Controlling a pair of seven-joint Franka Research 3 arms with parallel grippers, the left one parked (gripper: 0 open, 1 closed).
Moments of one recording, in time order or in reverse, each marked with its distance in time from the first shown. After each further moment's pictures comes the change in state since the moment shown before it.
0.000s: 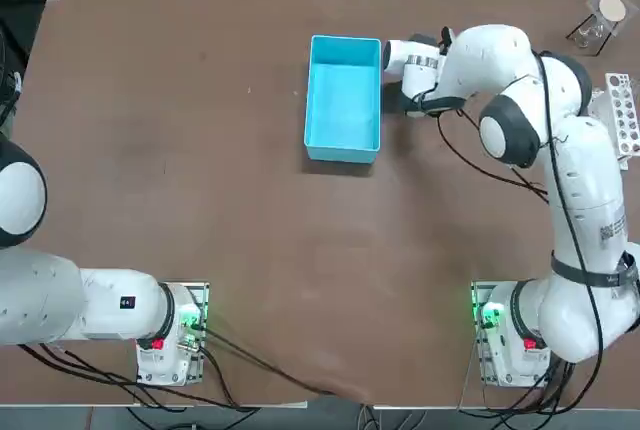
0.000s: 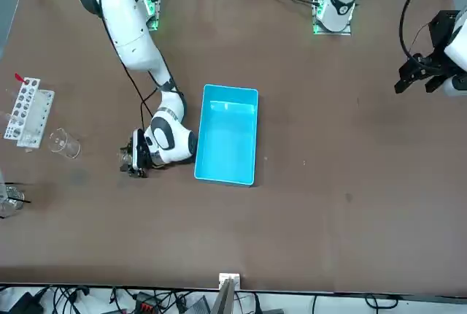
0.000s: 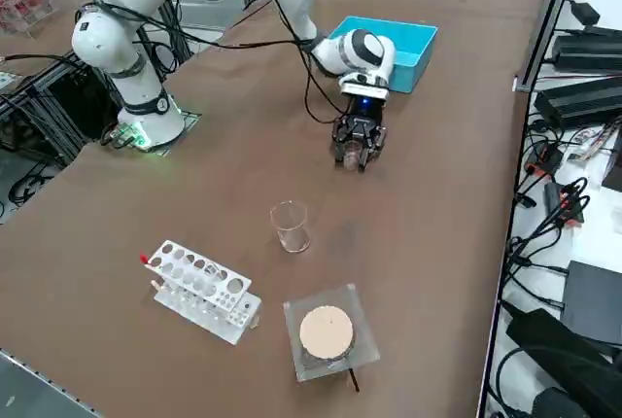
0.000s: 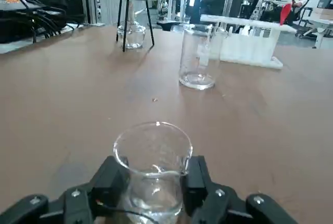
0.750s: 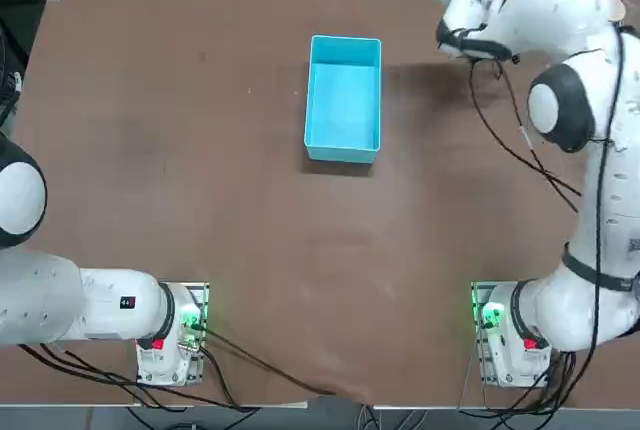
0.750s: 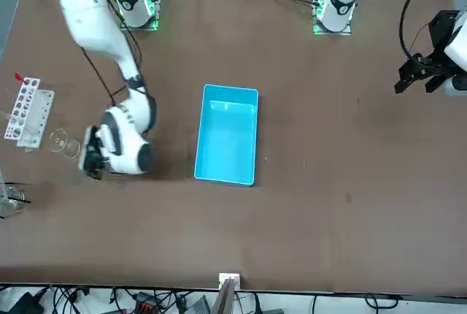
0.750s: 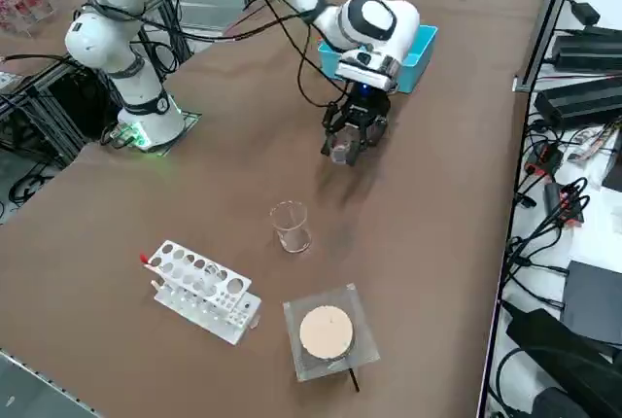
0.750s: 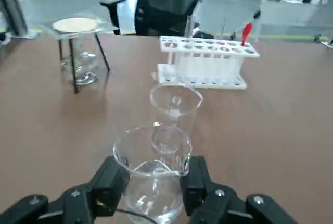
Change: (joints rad) arm -0.232 -0.266 -0.004 -0.060 0.172 0.005 -0.183
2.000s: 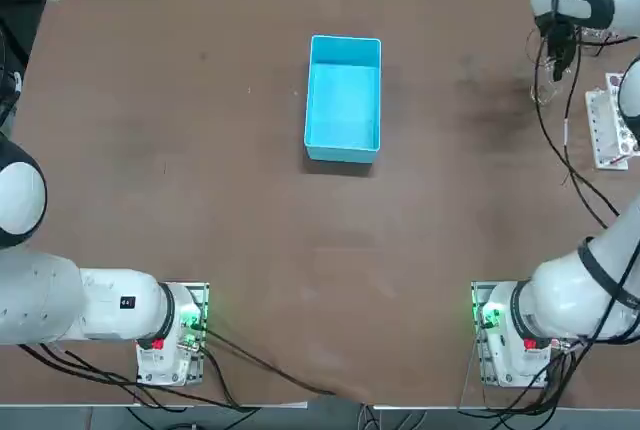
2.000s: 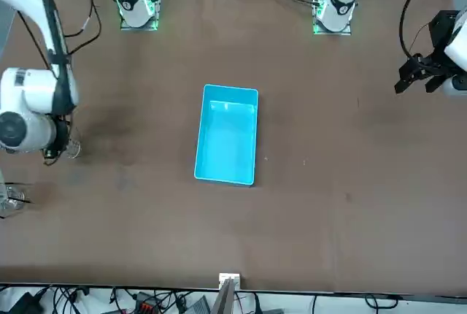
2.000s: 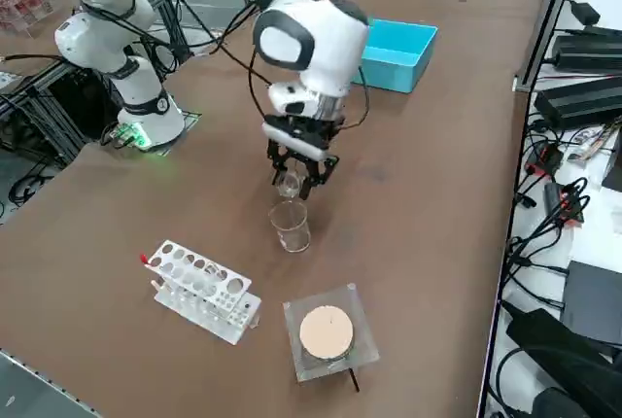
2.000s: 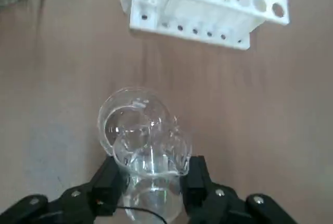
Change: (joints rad) arm -0.386 -0.257 0.004 -0.227 0.490 0.316 -0.682
